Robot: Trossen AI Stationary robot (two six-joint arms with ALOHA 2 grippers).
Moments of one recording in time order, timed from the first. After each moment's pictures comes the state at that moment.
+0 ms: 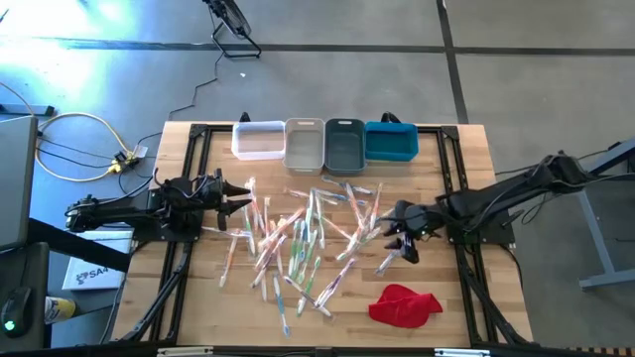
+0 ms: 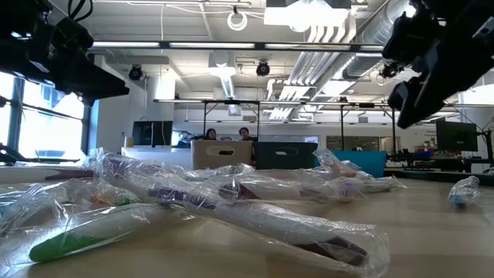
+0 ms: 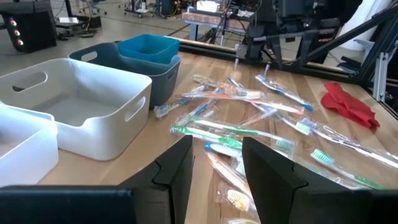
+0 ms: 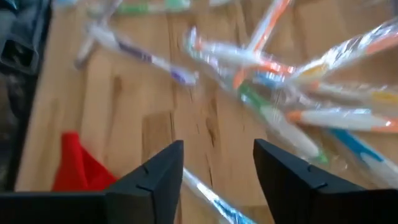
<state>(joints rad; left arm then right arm) 0.10 0.05 0.11 -0.19 -0.12 -0.14 0.25 1.02 0.48 -0.28 -0.04 0.45</state>
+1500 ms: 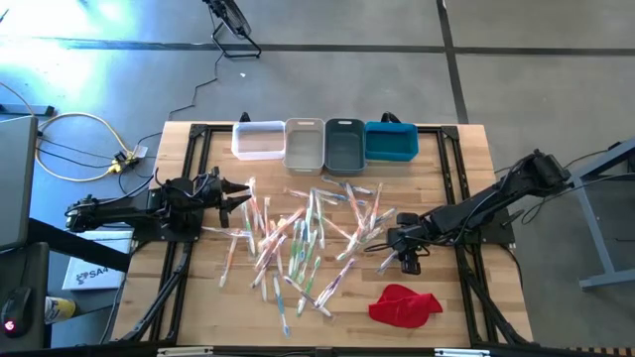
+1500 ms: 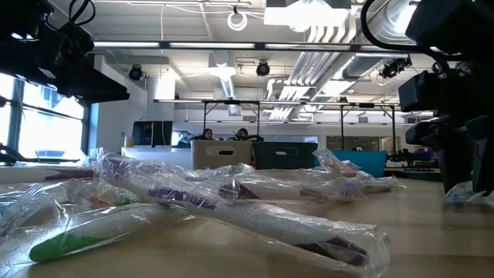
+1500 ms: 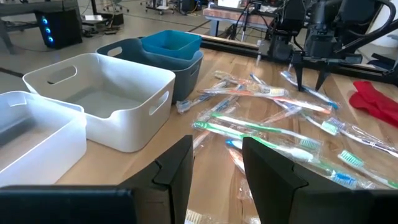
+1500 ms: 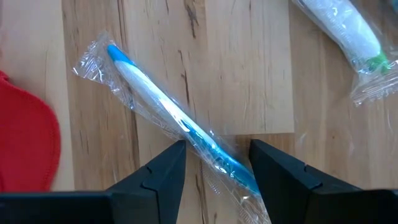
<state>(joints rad) 0.10 0.05 0.11 -0.22 -0.20 -0.14 0.35 1.34 0.48 -0.35 -0.01 0.45</state>
